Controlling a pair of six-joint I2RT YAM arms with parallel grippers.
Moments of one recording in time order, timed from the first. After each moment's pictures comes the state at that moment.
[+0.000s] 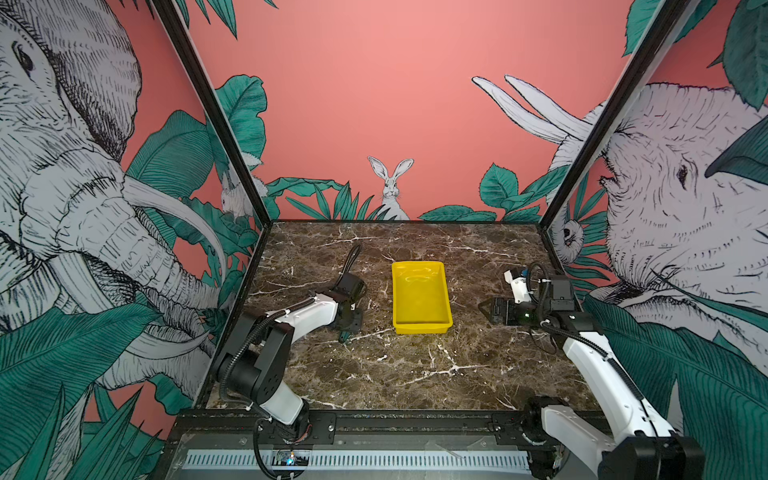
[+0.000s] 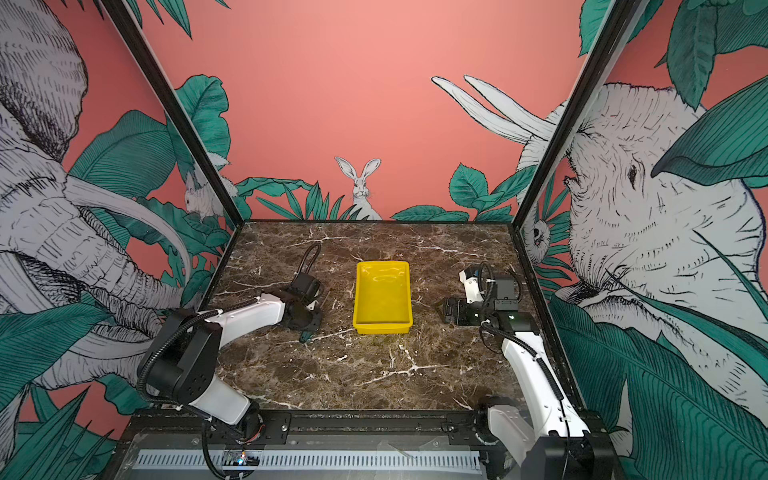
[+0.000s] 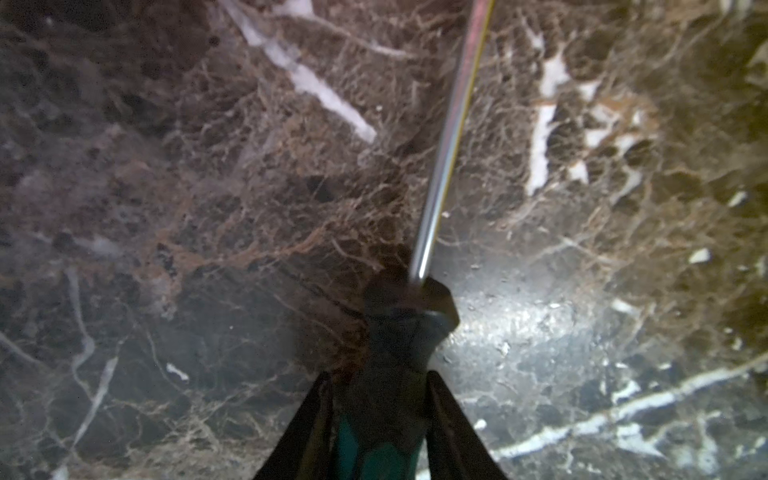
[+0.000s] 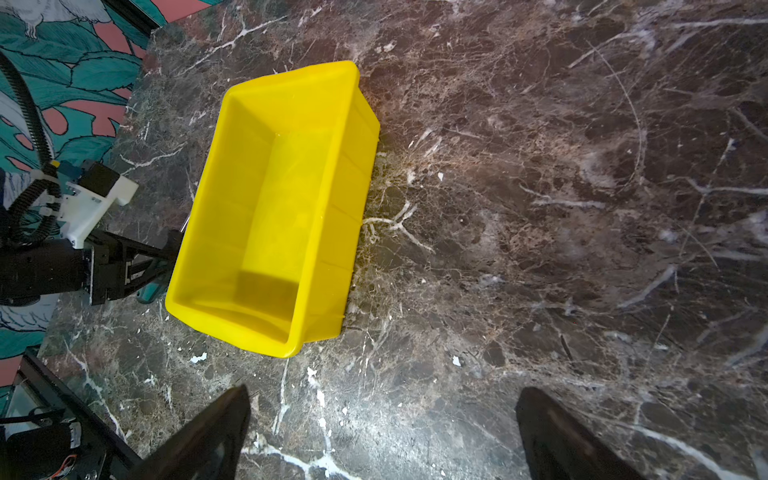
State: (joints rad) left arm -0.47 1.57 0.85 -0.56 -0.09 -0.31; right arm 0.02 0.99 0.75 -0.63 -0.48 0.08
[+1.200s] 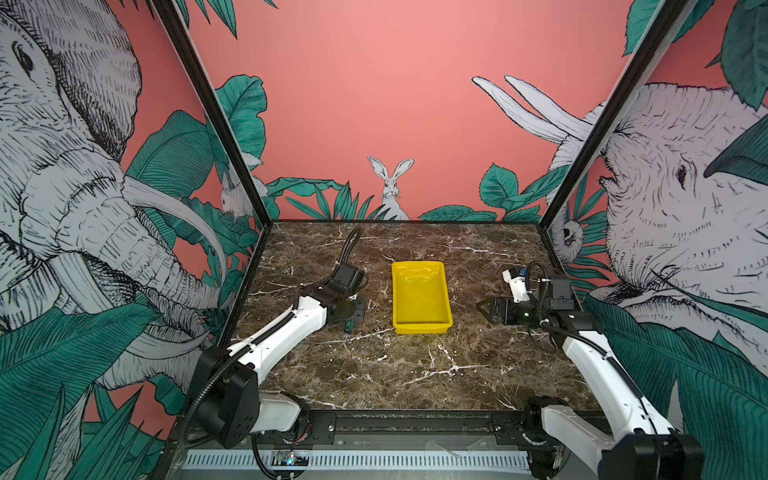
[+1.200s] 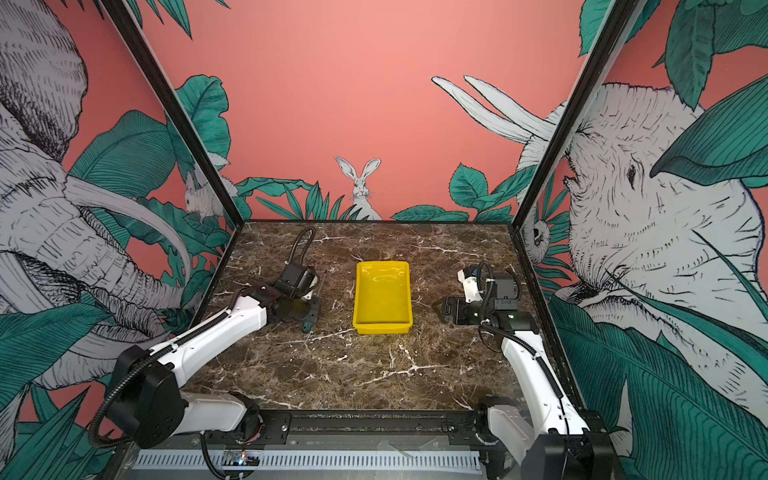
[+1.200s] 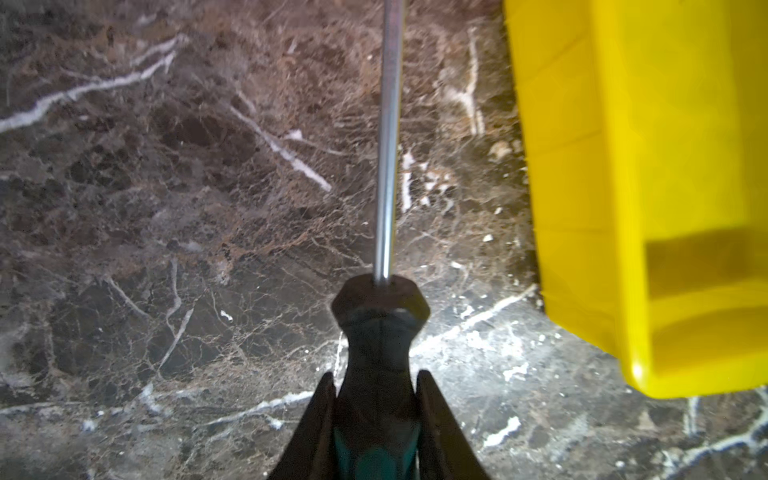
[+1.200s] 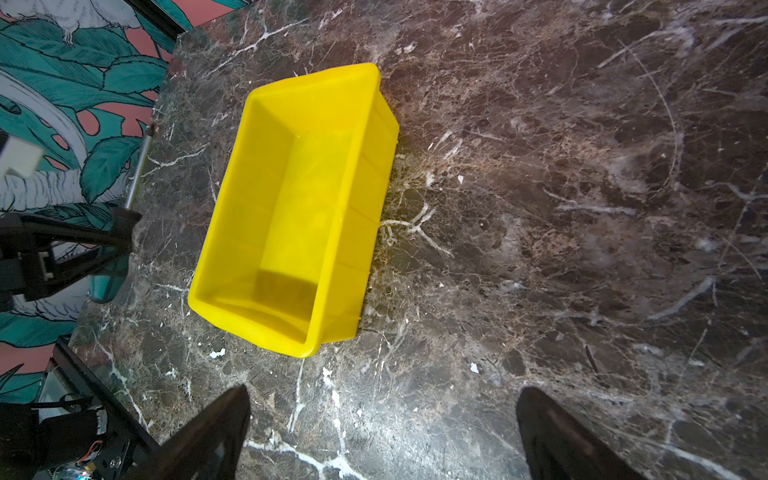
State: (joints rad) left arm -0.58 1.34 1.01 -0.75 -0.09 -0.35; right arm 0.02 1.00 0.75 -0.61 -0.53 0.08
